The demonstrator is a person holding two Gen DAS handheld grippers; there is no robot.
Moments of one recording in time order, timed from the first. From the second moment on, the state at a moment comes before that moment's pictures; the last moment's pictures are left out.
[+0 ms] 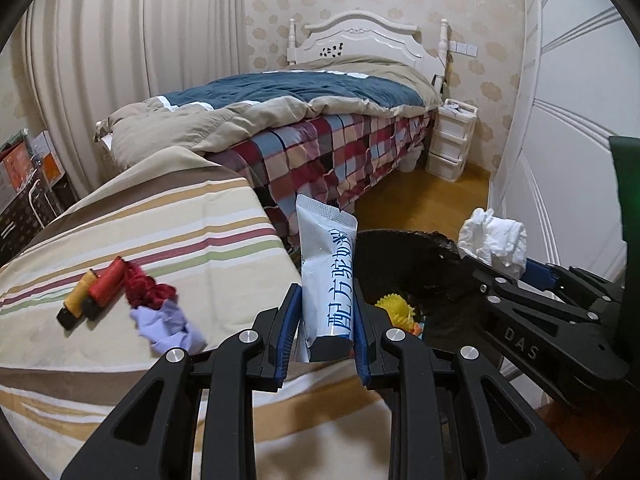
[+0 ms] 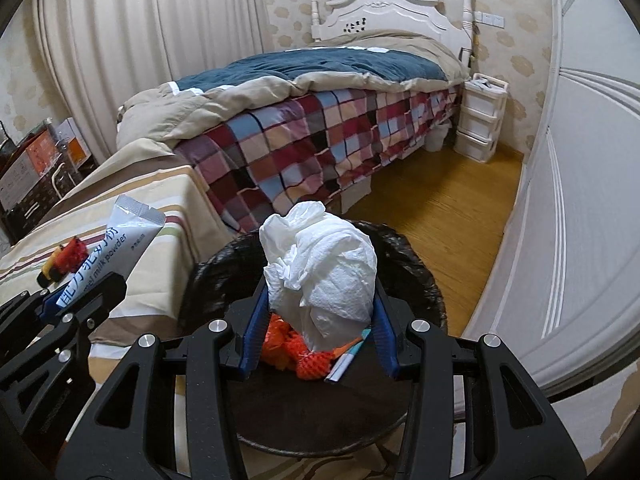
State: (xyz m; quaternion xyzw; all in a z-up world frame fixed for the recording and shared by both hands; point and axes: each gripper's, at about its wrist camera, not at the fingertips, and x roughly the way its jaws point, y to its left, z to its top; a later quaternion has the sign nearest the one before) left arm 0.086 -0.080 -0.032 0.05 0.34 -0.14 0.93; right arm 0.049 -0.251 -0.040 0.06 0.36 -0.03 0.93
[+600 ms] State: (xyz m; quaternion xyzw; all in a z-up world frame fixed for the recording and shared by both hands) left arm 0.109 -0.101 -0.050 0.06 0.36 -0.13 0.92; right arm 0.063 -0.269 -0.059 0.07 0.37 -0.05 0.92
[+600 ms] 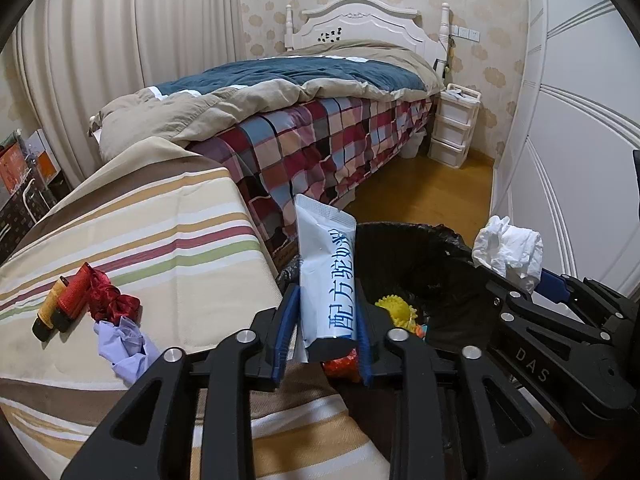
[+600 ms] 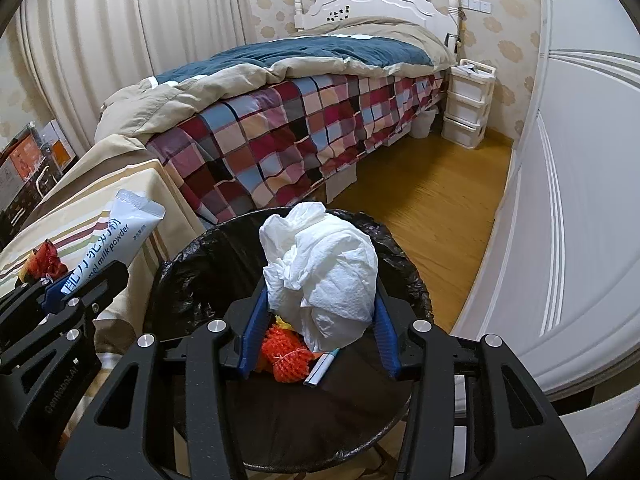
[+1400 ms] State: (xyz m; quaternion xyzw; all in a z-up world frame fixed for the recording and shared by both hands) left arm 0.074 -0.027 -0.035 0.05 0.33 -0.07 0.94; right arm 0.050 -0.236 -0.048 0.06 0.36 -0.04 0.93
